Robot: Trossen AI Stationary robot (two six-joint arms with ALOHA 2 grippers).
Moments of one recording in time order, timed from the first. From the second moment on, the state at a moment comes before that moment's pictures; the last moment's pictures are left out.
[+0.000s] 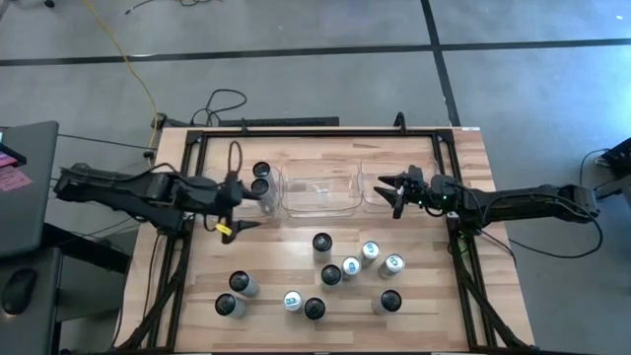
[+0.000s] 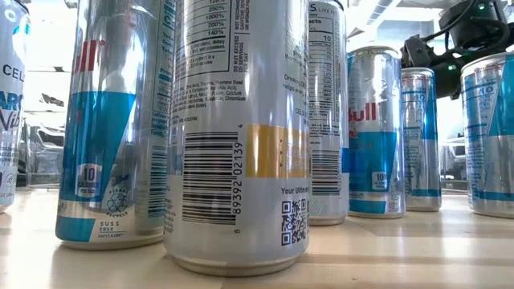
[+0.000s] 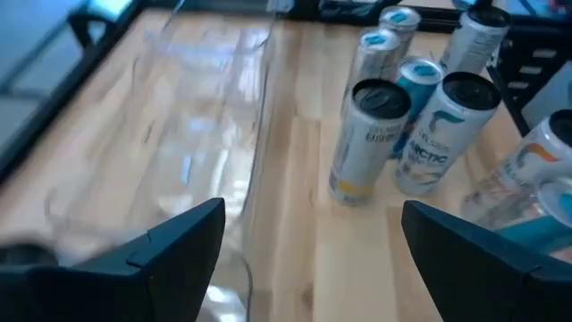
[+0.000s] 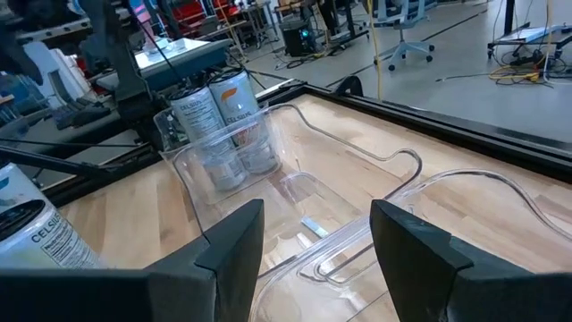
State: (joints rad) left arm -0.15 0.86 0.84 -0.48 -0.20 -0.10; right arm -0.19 0.76 0.14 0.49 0.21 0.33
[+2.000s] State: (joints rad) left arm -0.03 1.64 0.94 0.29 0.30 0.20; right arm -0.16 0.76 0.14 0.45 0.21 0.32
